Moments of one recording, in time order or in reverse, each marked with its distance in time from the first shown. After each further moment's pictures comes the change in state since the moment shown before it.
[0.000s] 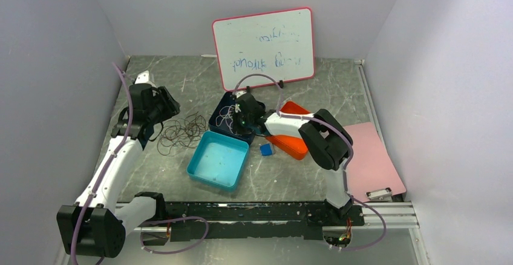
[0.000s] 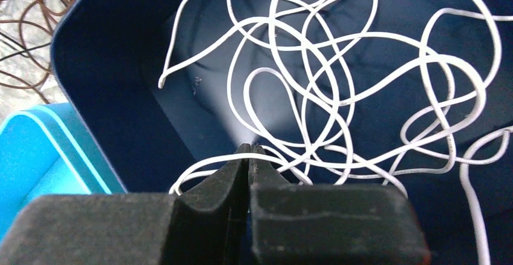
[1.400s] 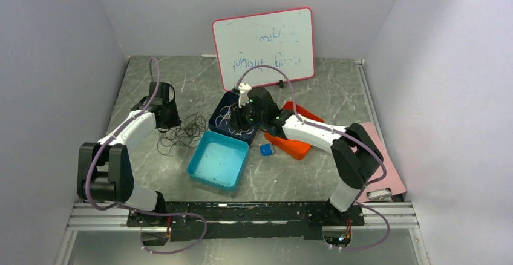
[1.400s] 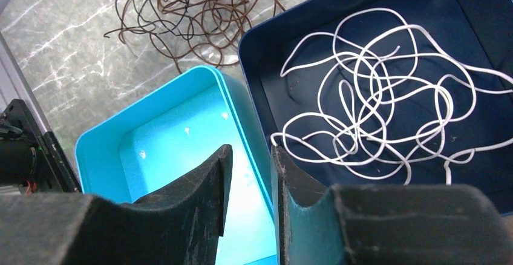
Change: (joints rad) left arm 0.002 0.404 0.059 -0.086 -0.037 0.180; right arm 0.000 -0.295 -0.108 0.026 -0.156 -0.152
